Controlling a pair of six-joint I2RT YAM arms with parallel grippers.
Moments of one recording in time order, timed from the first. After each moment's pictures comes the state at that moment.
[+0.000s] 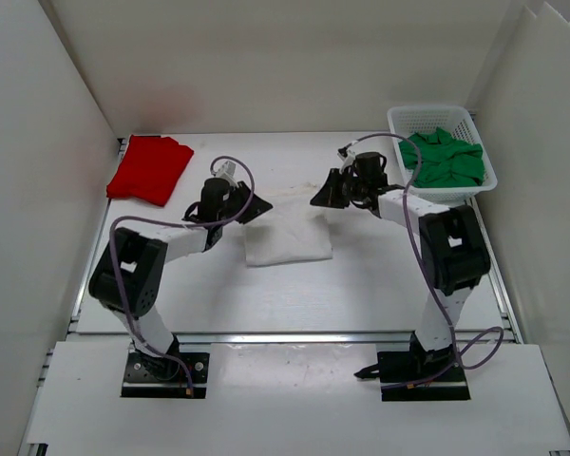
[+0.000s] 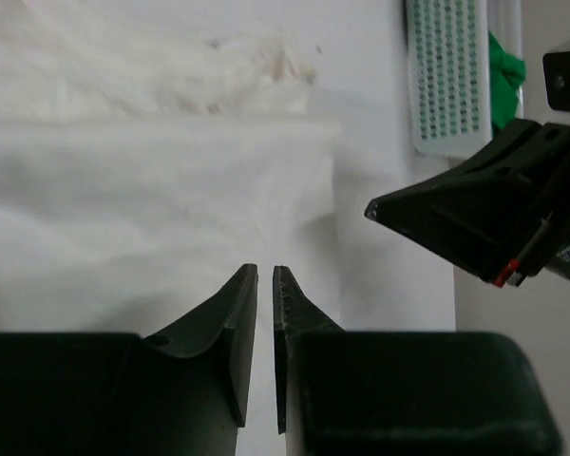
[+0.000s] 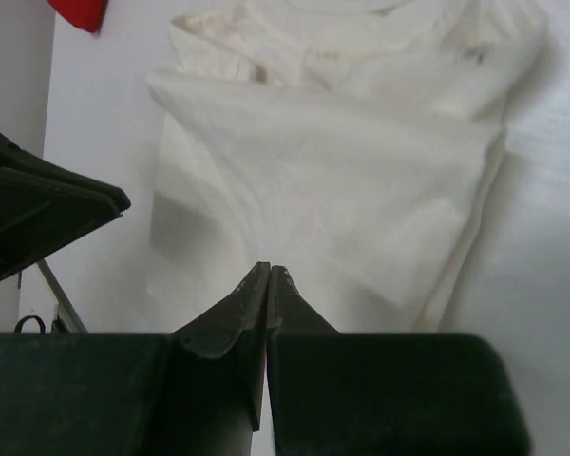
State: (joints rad) left arm -0.40 1.65 0.81 0.40 0.27 -0.84; right arm 0.29 1.82 1.14 0.06 -0.59 0.49
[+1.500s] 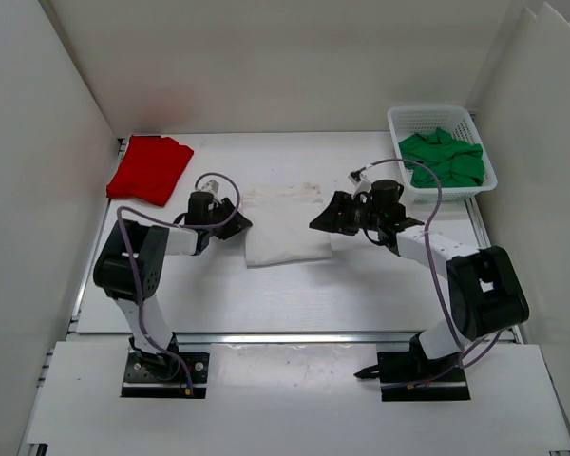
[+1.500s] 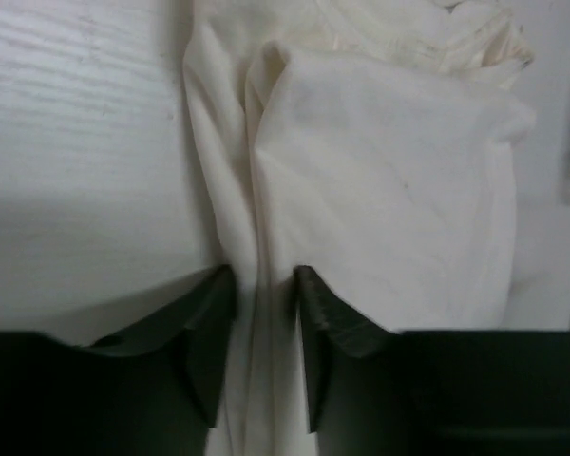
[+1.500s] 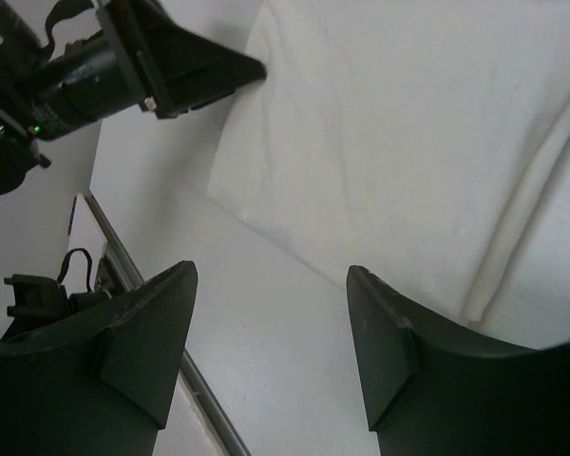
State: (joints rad) left arm -0.25 1.78 0.75 0.39 0.26 -0.70; right arm 0.31 1.53 0.81 0.22 -0.67 0.57
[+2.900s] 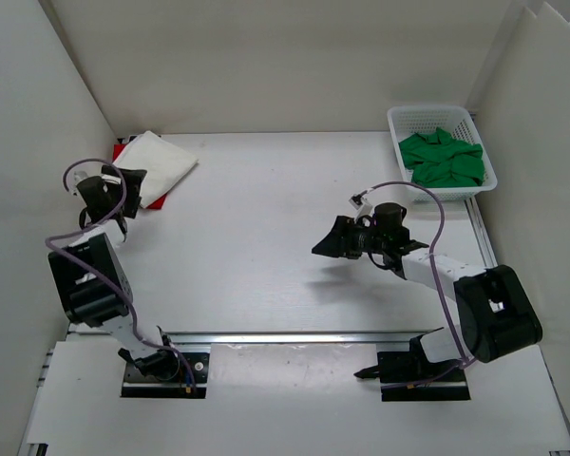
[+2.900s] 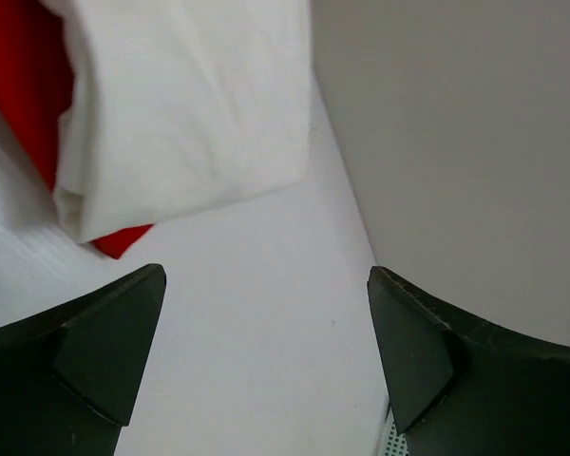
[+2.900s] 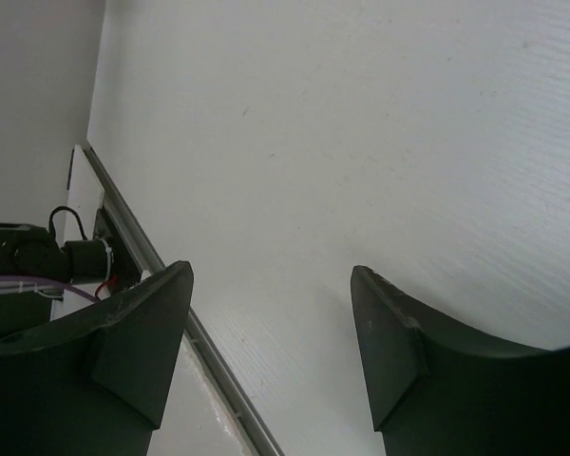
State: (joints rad) left arm 0.41 1.68 0.91 0.35 0.27 -1.01; right arm 0.34 1.39 0.58 0.26 -0.71 0.58
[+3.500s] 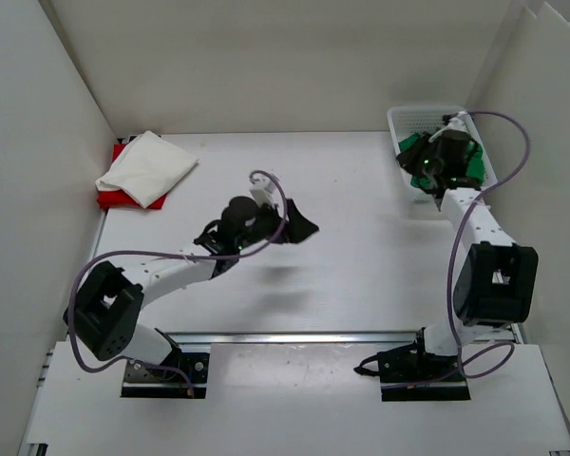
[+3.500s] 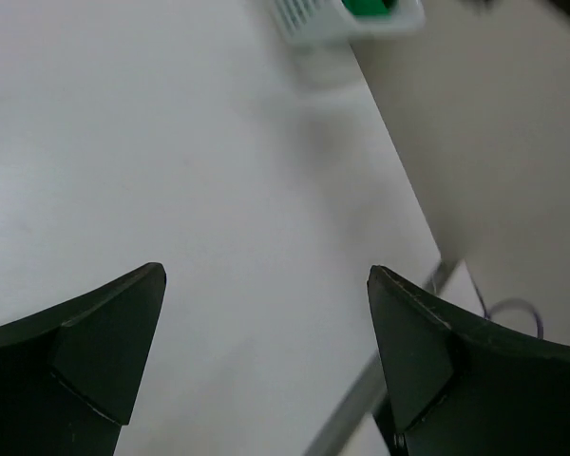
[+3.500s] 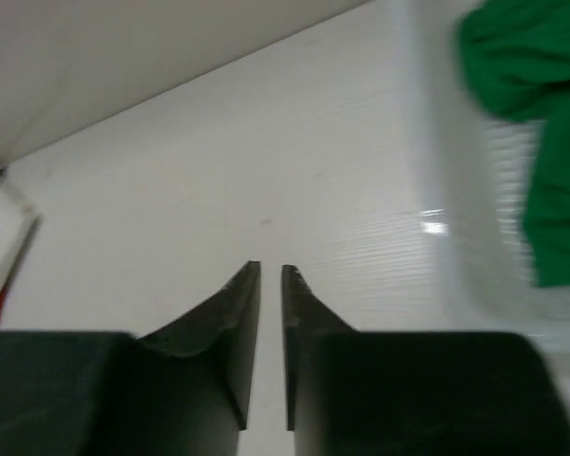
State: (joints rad) left arm -0.62 1.44 0.82 0.36 0.19 -0.71; right arm -0.01 1.55 1.14 0.04 -0.28 0.47
